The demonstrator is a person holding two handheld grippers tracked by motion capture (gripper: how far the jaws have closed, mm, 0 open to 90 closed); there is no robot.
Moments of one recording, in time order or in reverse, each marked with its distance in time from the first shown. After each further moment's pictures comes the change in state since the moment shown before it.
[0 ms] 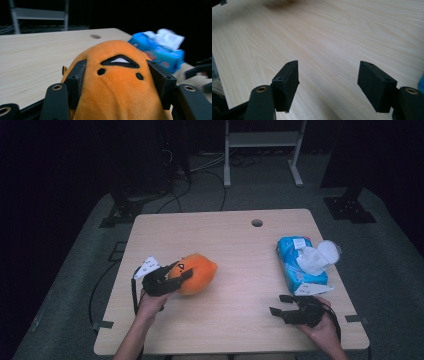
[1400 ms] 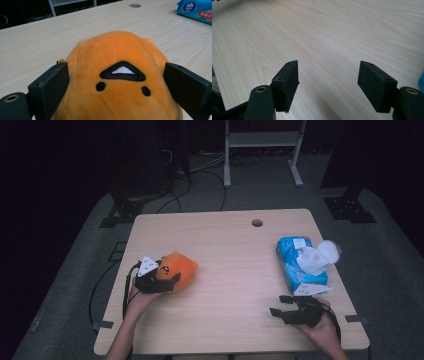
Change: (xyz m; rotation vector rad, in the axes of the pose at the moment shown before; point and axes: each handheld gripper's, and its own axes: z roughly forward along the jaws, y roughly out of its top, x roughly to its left) left arm 0.048 -0.021 -0.008 0.210 0.265 0.162; right arm -0.001 -0.002 0.003 0.020 -0.006 0.002
